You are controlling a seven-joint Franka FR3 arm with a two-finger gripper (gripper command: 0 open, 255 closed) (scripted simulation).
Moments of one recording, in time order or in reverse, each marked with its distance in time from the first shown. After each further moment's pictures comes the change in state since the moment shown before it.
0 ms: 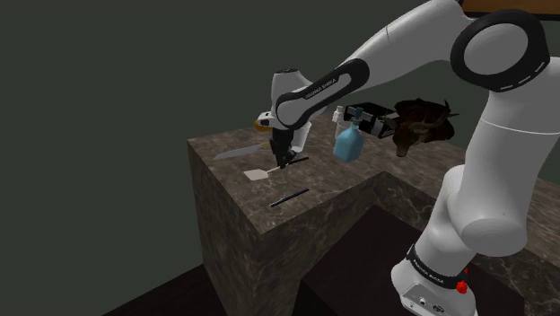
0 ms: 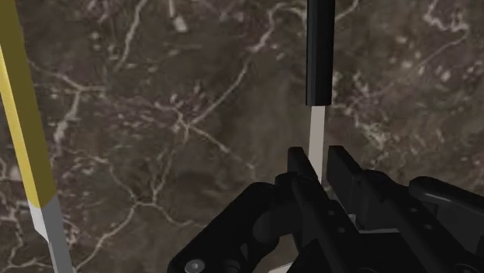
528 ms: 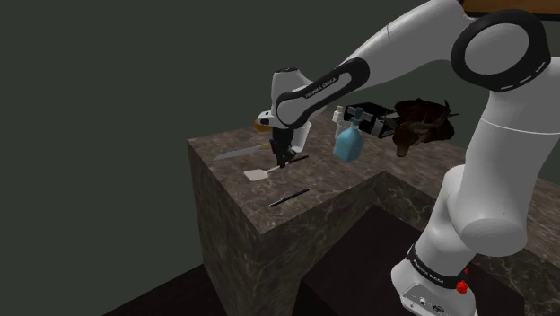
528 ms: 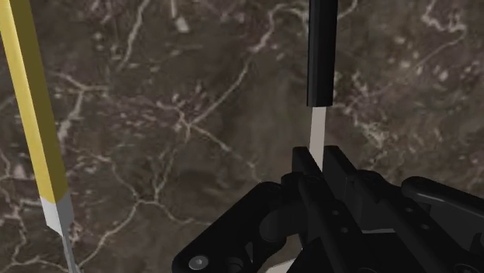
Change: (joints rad) arm 0.000 -0.003 0.000 0.004 0.000 -0.007 0.000
